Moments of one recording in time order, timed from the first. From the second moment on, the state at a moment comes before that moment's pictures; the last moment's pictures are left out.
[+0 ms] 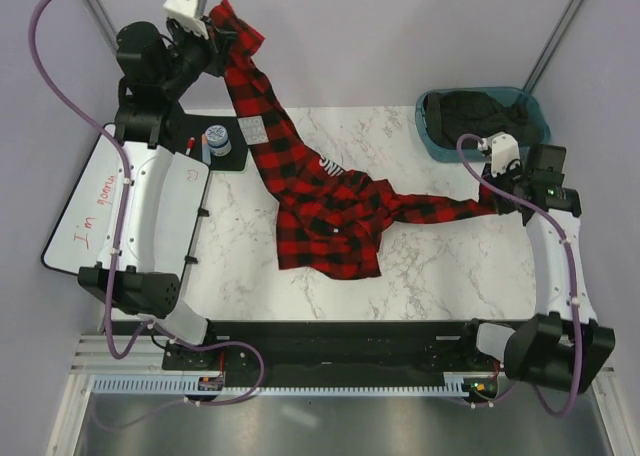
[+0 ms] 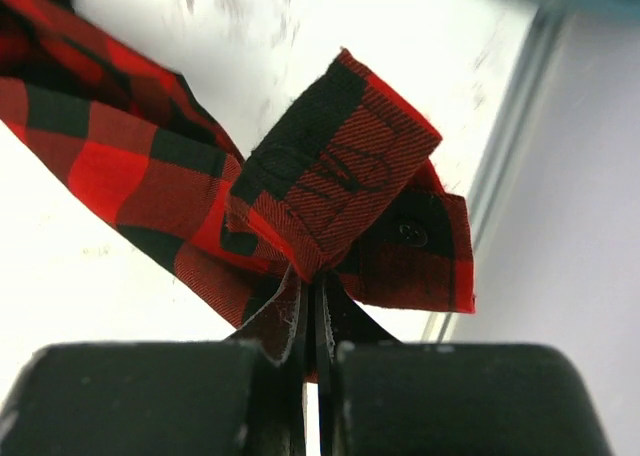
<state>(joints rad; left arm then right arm) -0.11 1.58 2.00 -0.29 0.33 0.06 -0.24 1.15 1.12 -0.73 -0.20 -0.58</state>
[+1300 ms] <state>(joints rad) -0.36 1.57 1.13 -0.58 0.64 0.29 0.39 1.49 1.15 -0.85 -0.41 -0.62</state>
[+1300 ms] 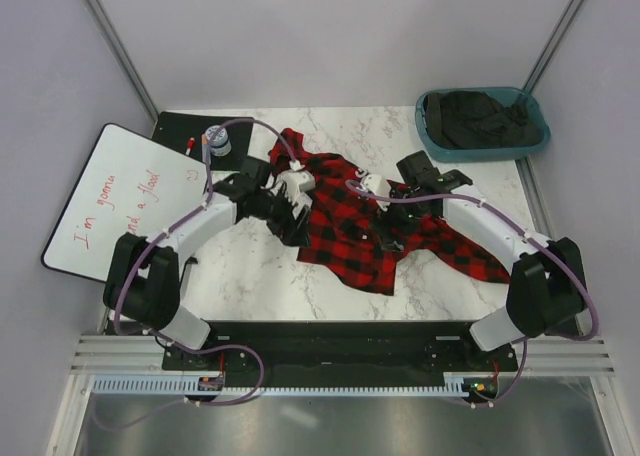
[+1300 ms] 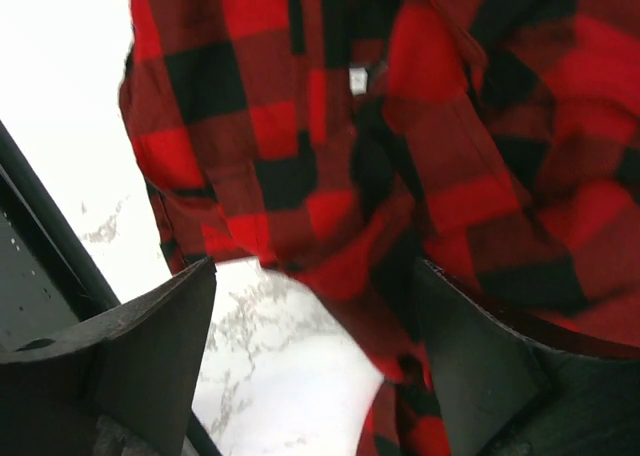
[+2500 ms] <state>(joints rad) -0.67 1.53 0.73 -0.23 0.39 1.08 0.17 1.44 1.27 -1.21 -0.53 -0.83</state>
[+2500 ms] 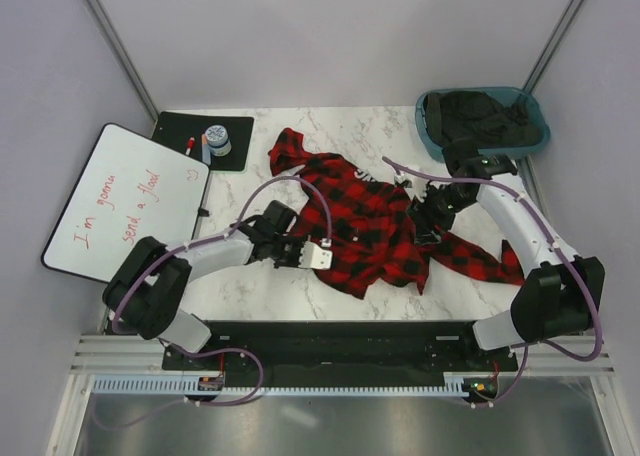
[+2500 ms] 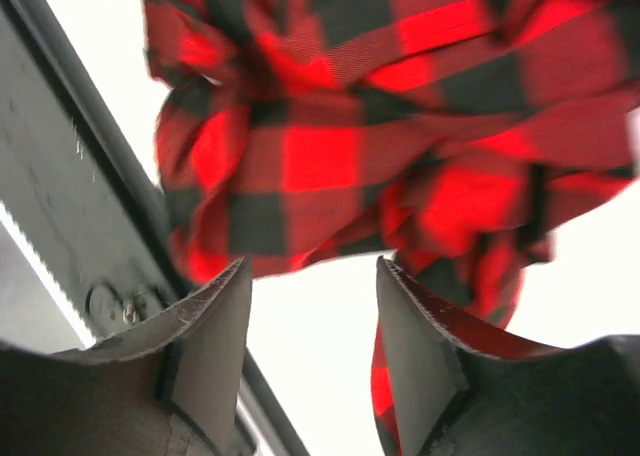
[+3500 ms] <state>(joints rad) -0.37 0.70 0.51 -0.45 0.55 0.80 0.95 1.76 1.14 -0.38 -0.06 -0.31</state>
